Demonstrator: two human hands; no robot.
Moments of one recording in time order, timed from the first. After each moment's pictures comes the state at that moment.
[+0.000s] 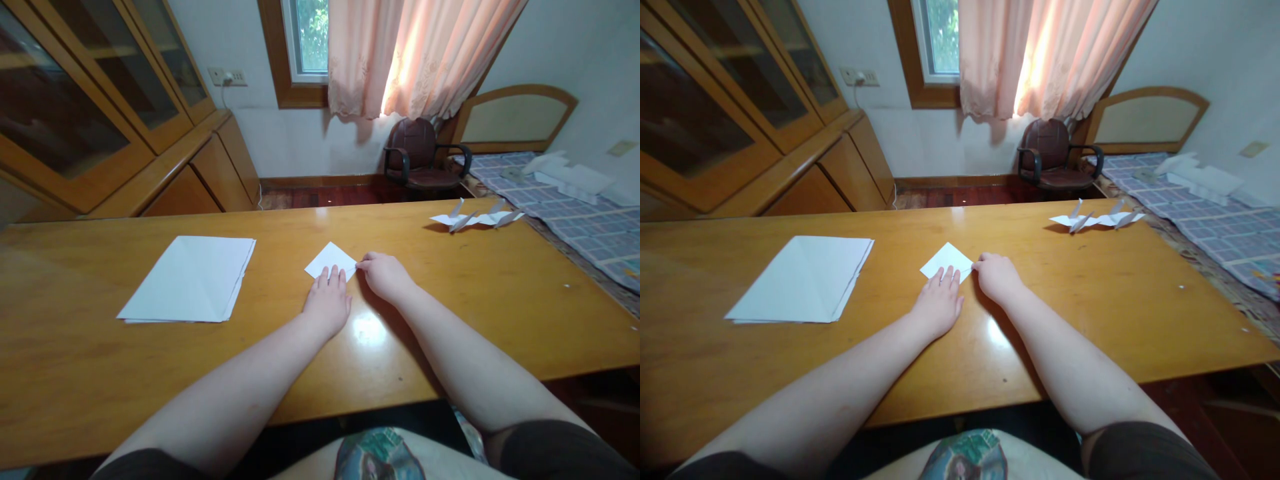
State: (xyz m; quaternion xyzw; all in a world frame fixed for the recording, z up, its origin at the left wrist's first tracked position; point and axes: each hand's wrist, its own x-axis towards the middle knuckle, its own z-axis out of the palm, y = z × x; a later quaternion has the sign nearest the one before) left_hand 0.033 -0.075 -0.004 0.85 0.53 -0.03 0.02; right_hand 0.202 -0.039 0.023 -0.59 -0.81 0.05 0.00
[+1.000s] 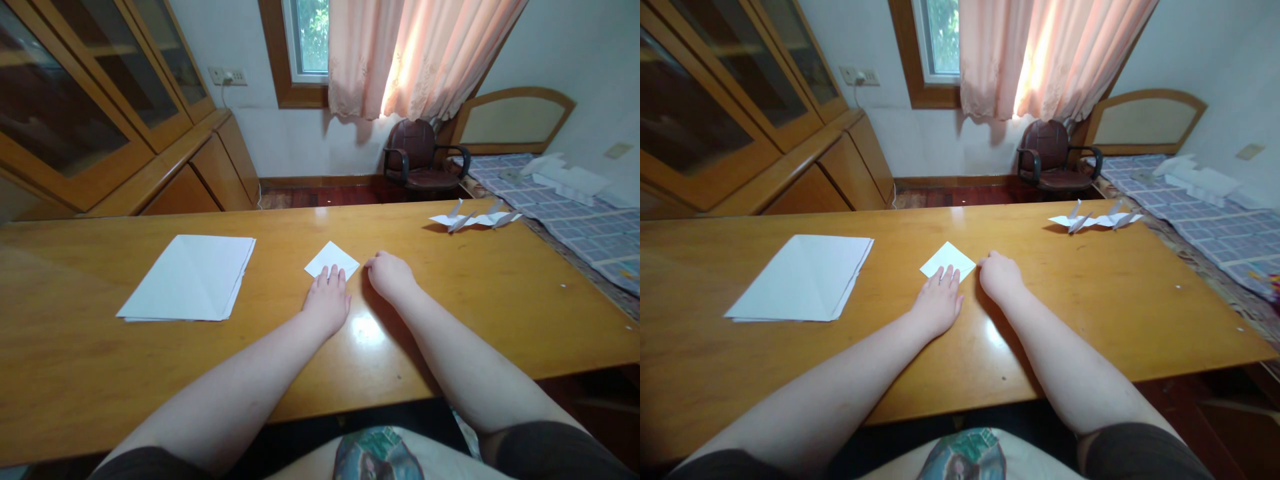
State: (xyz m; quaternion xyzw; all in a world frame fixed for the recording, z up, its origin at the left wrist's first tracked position) left_hand 0.033 -0.074 -0.008 0.85 0.53 -0.02 0.02; right_hand 0.198 -0.043 0.031 -0.68 -0.73 0.06 -0.03
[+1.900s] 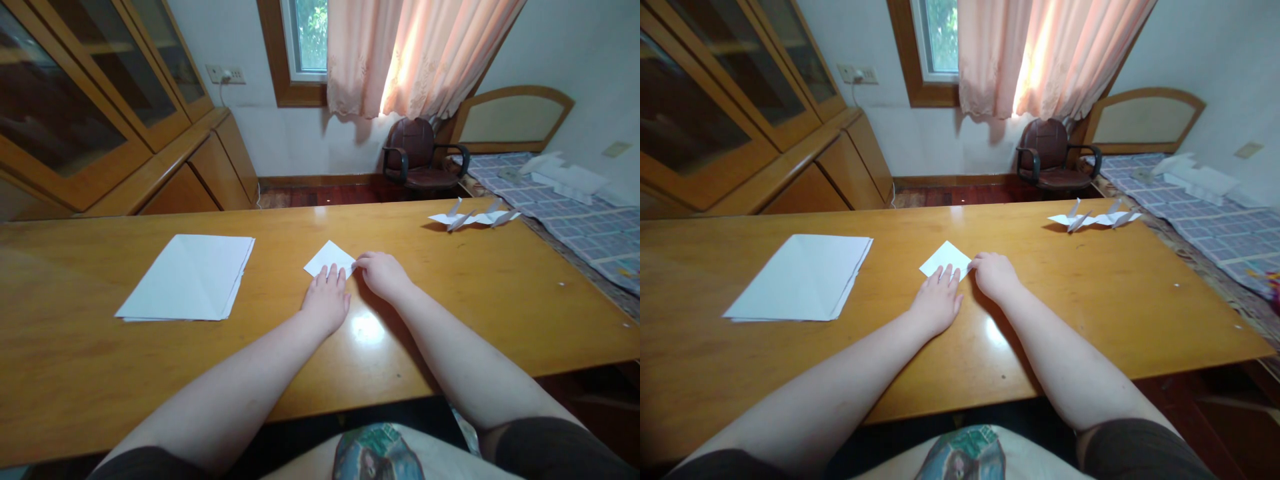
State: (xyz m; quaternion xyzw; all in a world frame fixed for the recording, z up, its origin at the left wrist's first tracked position) left_hand 0.031 -0.074 -0.007 0.85 0.53 -0.01 0.02; right_hand 0.200 -0.041 0.025 -0.59 -0.80 0.07 0.03
